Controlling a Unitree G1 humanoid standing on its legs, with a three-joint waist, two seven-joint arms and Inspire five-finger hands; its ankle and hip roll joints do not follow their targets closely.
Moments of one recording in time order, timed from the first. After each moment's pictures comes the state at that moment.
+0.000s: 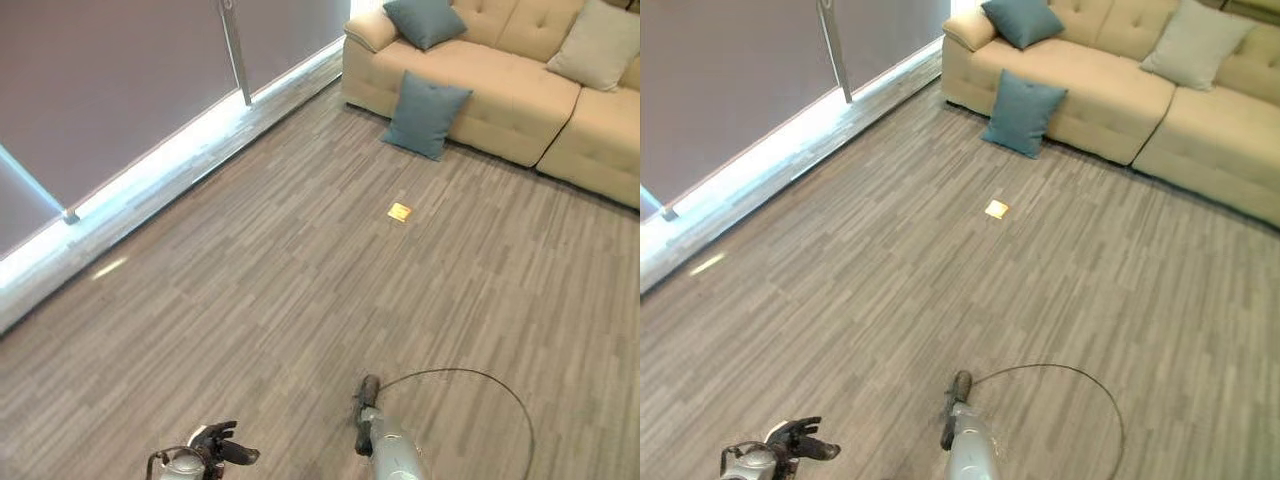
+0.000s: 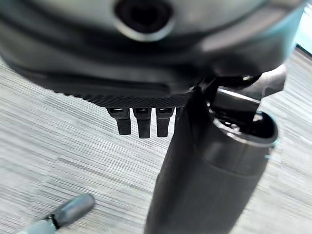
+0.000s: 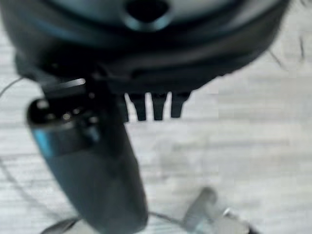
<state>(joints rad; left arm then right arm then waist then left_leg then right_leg) -0.08 0.23 -0.27 1.39 -0.14 -0.08 -0.06 0.14 -0.29 -0.17 1.46 0.55 0.05 0.10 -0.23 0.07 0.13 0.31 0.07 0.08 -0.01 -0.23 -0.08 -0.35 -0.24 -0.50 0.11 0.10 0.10</state>
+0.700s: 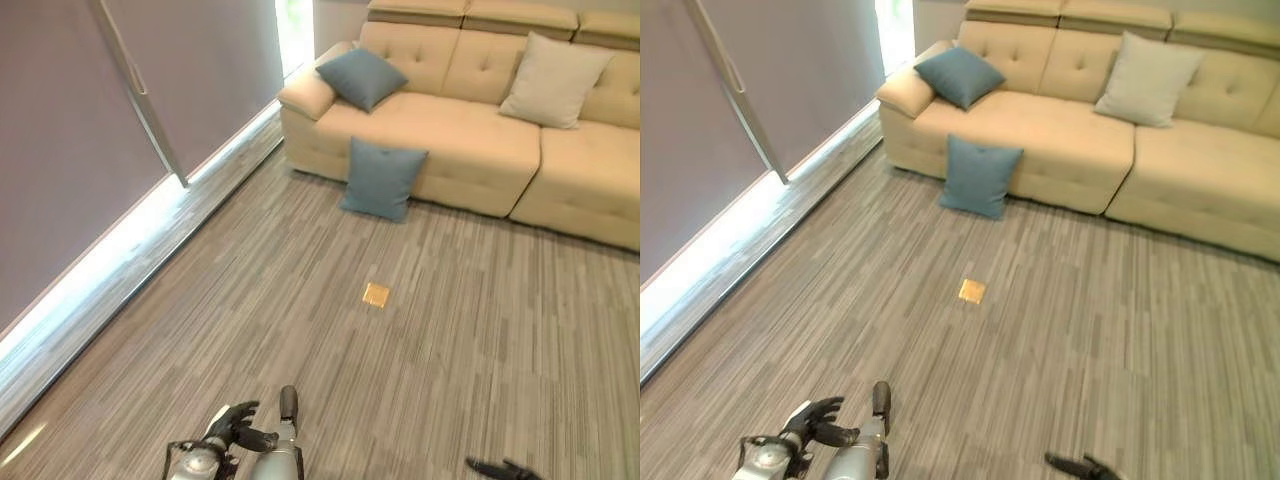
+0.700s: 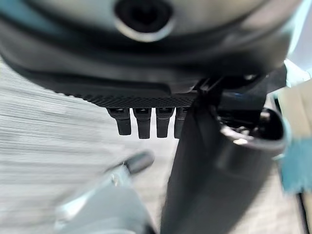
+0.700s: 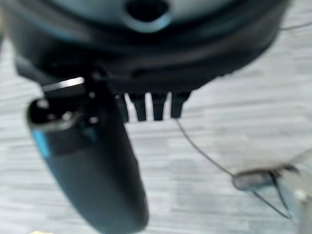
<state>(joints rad) -0.06 0.36 -0.23 1.12 -0.12 -0.15 0.00 -0.02 -0.31 -0.03 1.42 0.47 -0.02 0.02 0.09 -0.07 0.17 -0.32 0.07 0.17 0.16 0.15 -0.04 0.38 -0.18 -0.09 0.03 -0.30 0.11</state>
